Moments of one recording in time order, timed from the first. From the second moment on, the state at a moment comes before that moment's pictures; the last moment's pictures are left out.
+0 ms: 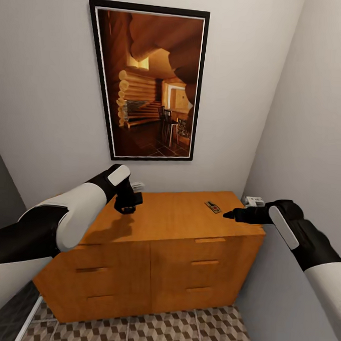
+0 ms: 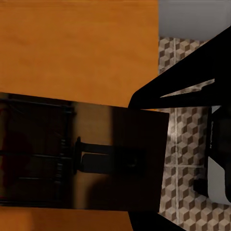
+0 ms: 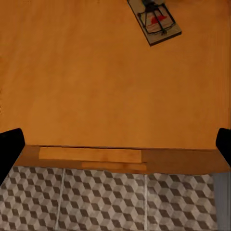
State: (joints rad) left arm -1.44 -0.13 0.02 -0.14 0.65 1.01 0.56; right arm -0.89 -0.38 0.28 -1.11 -0.58 1.04 0.14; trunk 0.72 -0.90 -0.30
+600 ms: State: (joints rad) left arm -1.45 -0.09 0.01 -0.13 0.65 1.03 0.43; right arm -0.97 -0.38 0.46 -0.99 -0.46 0.95 0.35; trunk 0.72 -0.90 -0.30
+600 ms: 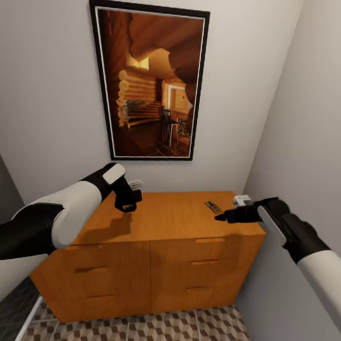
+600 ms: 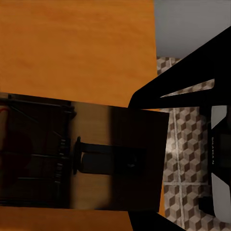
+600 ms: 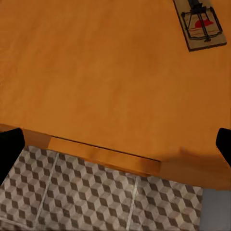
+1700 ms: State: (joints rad) left arm -1.45 -0.11 0.02 -0.13 0.65 1.03 0.43; right arm -0.97 -0.37 0.51 -0.81 -0.28 0.71 0.50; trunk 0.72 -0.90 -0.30
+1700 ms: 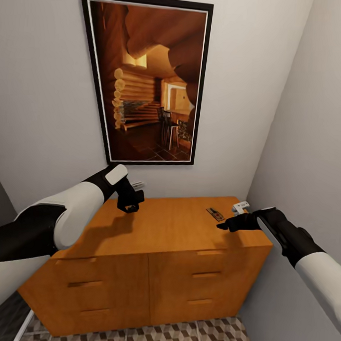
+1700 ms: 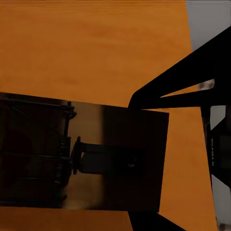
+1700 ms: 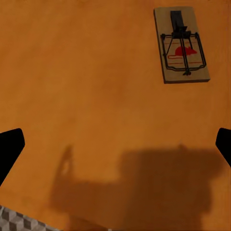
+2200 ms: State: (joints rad) left arm -1.44 -0.13 0.02 -0.13 0.65 1.04 0.16; right arm -0.97 -0.37 0.51 -0.79 -0.28 0.70 0.50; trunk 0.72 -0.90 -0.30
